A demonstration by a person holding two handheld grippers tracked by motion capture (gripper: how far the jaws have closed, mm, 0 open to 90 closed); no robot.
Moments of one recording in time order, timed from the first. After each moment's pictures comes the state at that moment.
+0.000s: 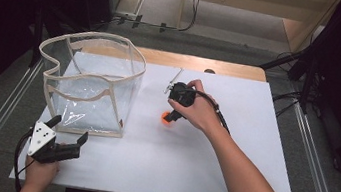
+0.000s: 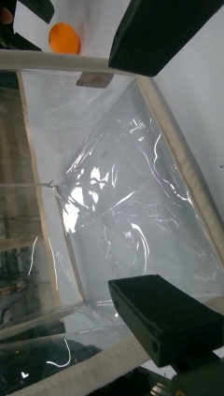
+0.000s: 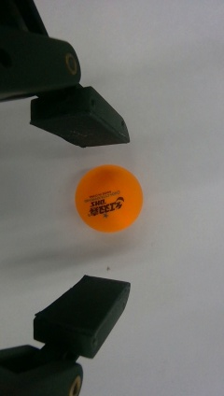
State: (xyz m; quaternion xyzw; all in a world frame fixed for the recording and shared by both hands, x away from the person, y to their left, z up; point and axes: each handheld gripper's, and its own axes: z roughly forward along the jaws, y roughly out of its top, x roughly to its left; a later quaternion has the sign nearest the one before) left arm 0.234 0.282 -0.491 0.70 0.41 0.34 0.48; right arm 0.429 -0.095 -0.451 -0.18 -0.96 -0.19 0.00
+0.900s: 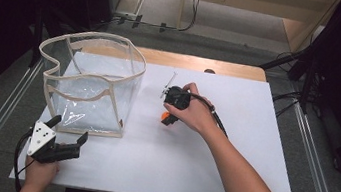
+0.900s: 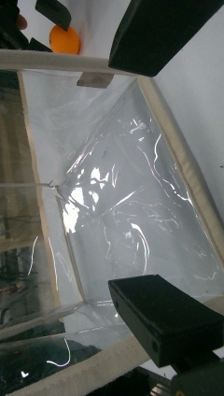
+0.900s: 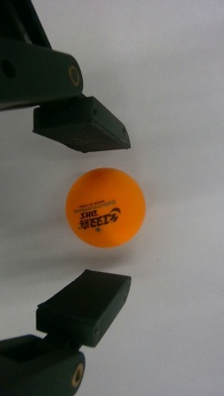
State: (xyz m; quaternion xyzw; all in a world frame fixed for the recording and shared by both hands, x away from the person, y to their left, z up) left arm 0.234 0.282 -0.491 0.70 0.41 0.34 0.48; right arm 0.429 -0.082 -0.466 -0.17 -0.97 -0.16 0.01
